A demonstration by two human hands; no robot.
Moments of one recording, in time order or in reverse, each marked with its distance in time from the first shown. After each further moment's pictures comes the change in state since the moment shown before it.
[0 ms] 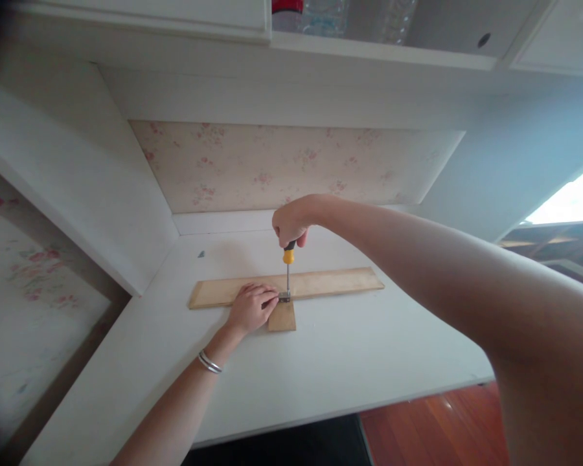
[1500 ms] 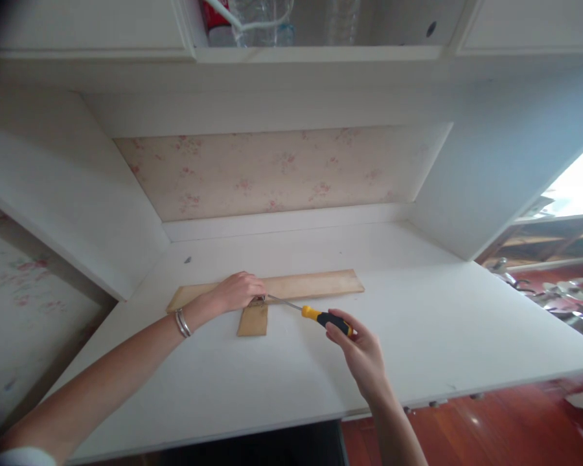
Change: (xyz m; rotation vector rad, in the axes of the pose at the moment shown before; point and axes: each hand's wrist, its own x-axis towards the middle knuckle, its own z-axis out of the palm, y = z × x) left_hand 0.080 0.029 -0.002 0.188 -0.423 0.380; right_hand -0.101 0.081 0.322 1.756 0.871 0.266
